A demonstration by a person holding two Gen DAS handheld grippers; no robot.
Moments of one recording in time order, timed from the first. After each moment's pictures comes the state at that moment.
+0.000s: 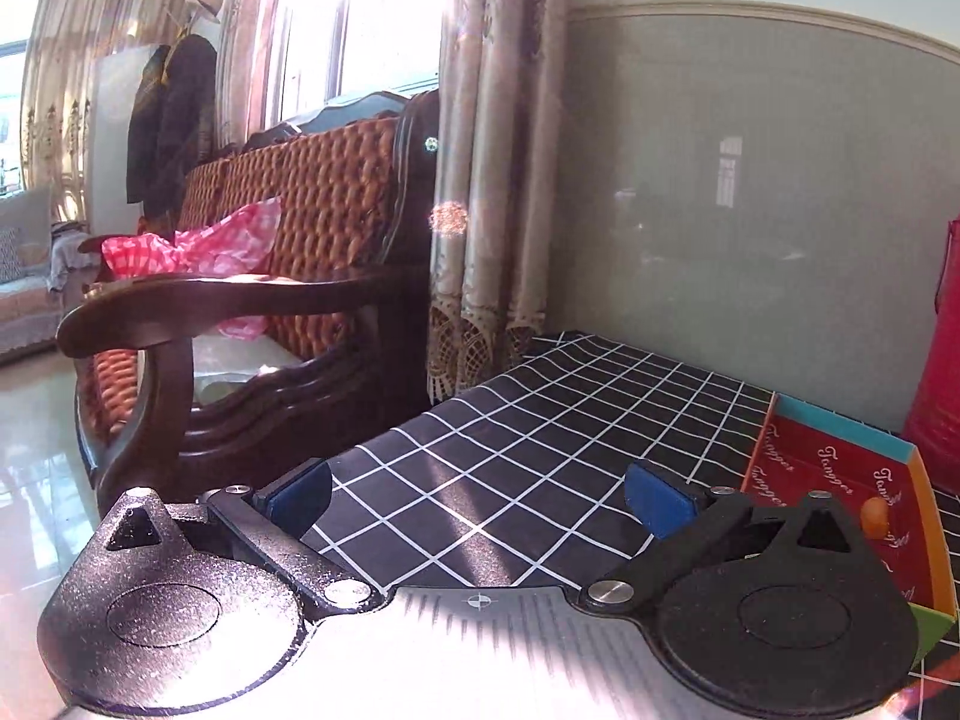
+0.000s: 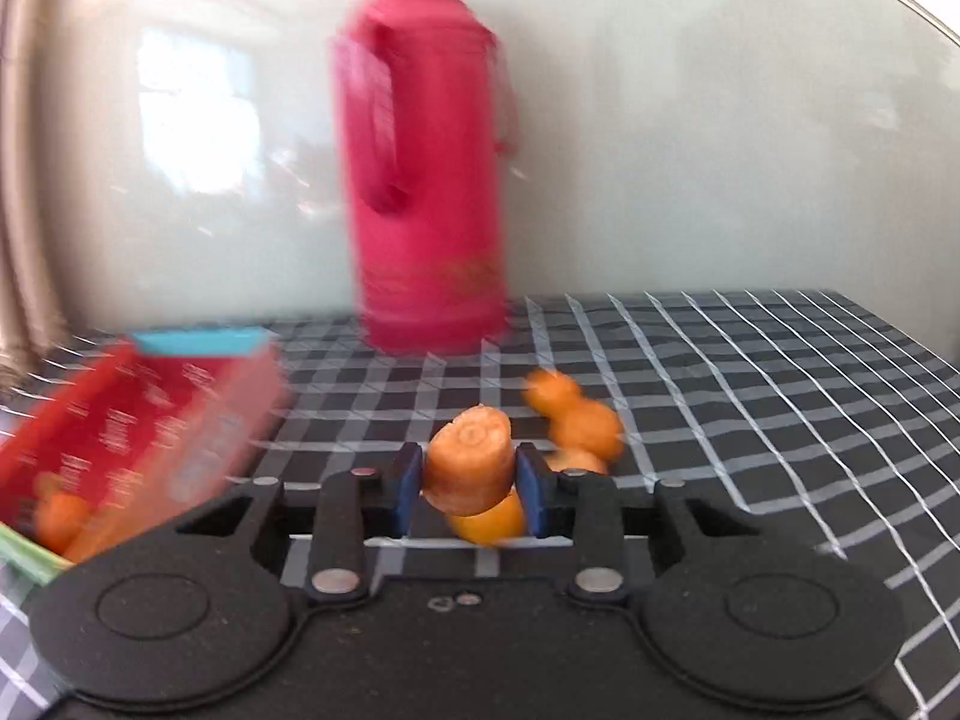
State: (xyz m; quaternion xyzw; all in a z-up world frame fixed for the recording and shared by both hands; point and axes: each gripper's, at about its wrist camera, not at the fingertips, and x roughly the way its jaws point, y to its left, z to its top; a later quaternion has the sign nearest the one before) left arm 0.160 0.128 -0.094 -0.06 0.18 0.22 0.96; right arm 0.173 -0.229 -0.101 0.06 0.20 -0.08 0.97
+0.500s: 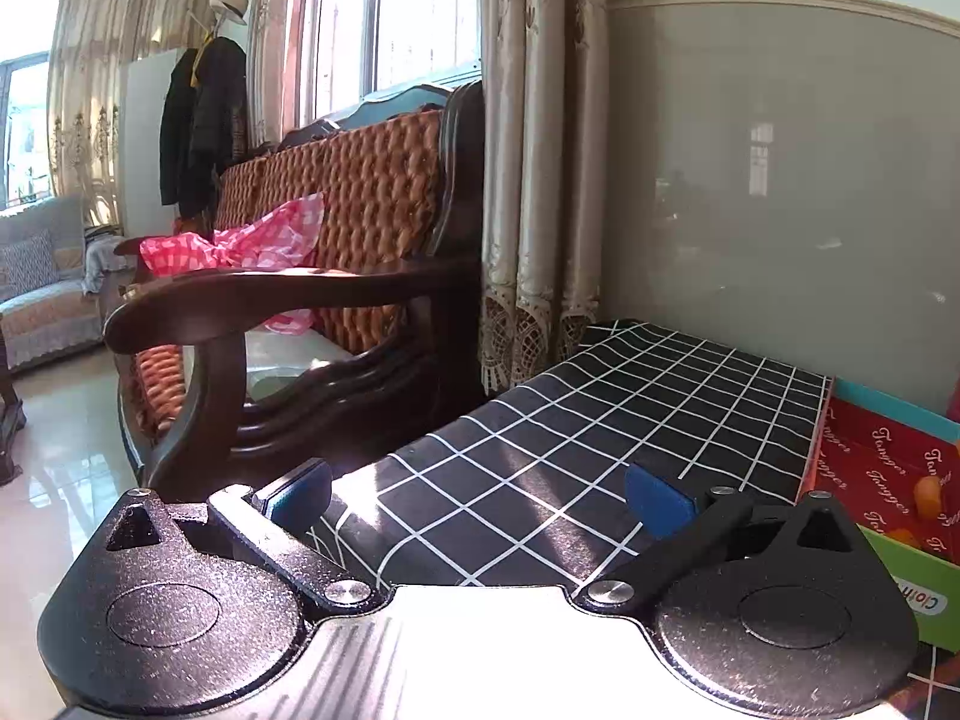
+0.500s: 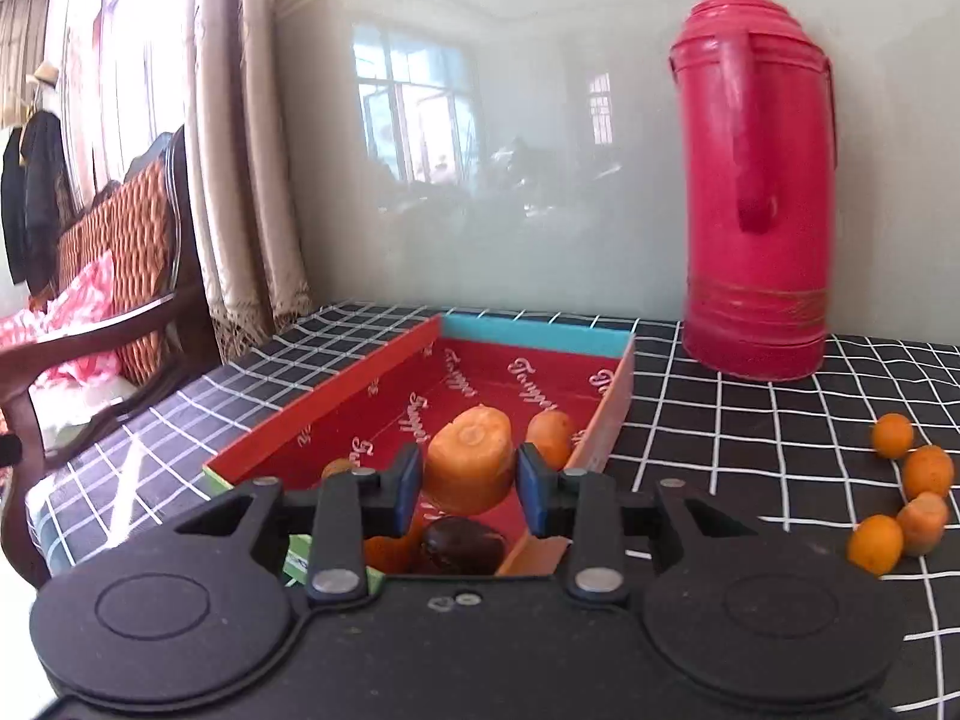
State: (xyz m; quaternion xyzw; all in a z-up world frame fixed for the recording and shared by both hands) left arm 0.145 0.152 -0.100 -0.04 0.19 0.25 0.95; right arm 0.212 -0.120 -0.109 0.02 0.22 0.10 0.97
